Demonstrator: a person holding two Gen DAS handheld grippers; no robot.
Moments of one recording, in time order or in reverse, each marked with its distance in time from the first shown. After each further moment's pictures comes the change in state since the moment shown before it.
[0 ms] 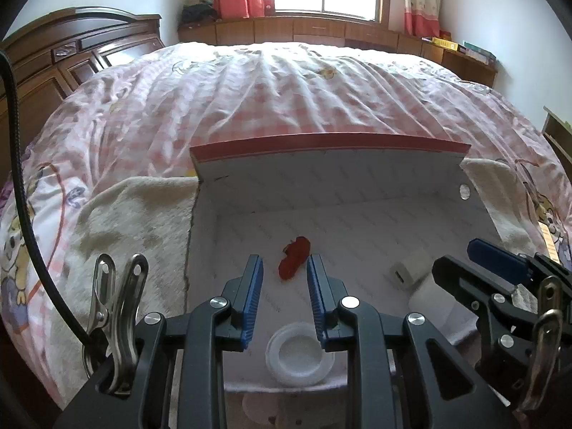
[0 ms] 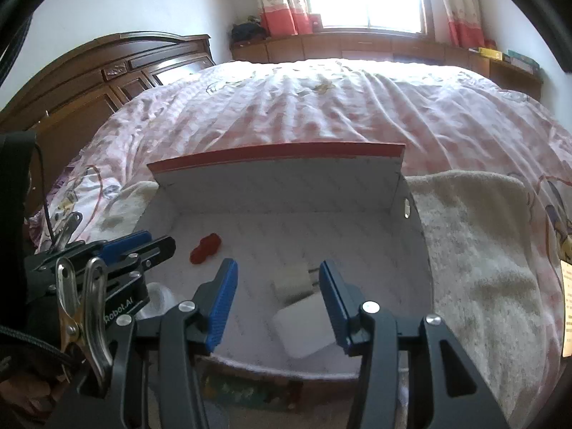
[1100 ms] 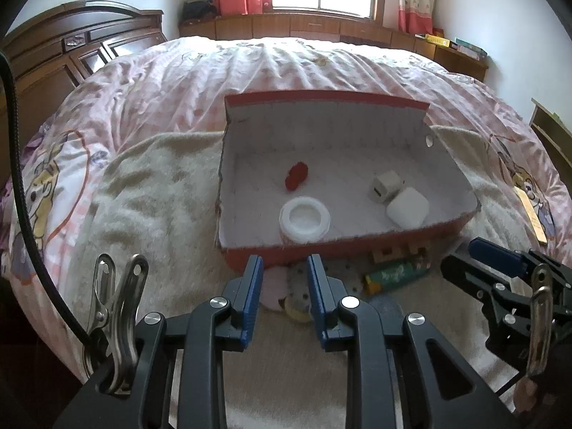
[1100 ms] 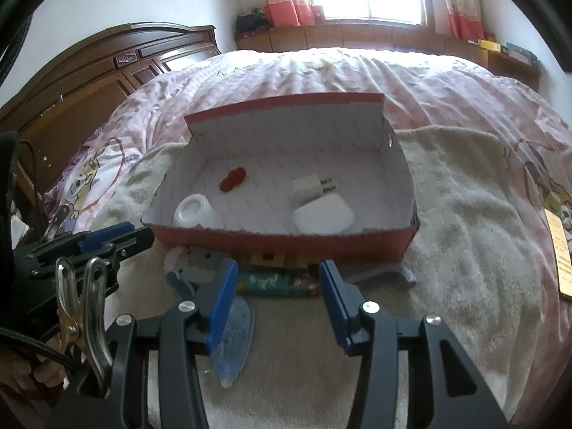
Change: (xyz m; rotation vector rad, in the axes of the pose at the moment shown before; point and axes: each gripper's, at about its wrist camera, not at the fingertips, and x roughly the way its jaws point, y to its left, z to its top) left arm -0.067 0.009 -0.077 0.000 0.022 -0.021; right arm -0.060 0.016 -0.074 0.000 0.045 0.008
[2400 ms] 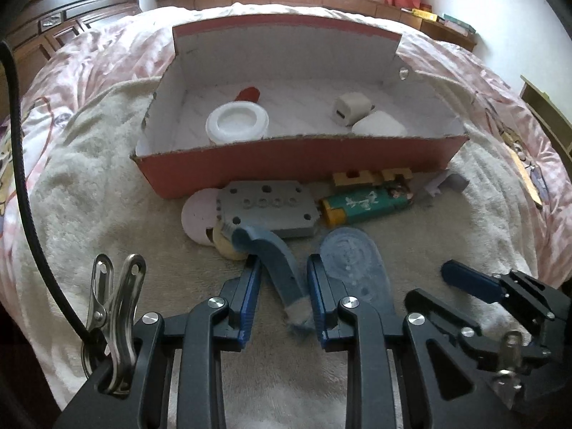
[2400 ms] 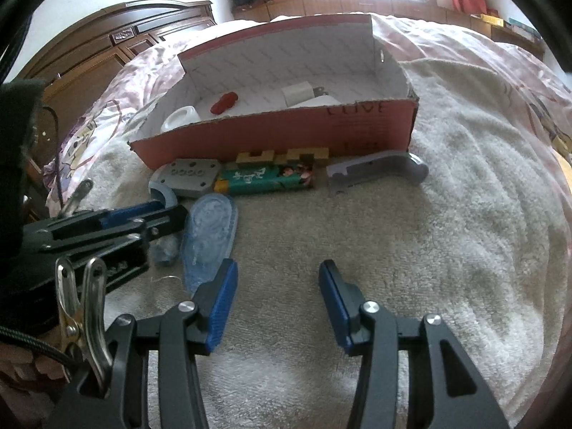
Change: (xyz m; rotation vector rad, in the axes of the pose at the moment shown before) left arm 0.041 -0.035 -0.046 0.022 0.116 -0.078; right arm 0.023 -0.013 -0.070 0.022 0.107 0.026
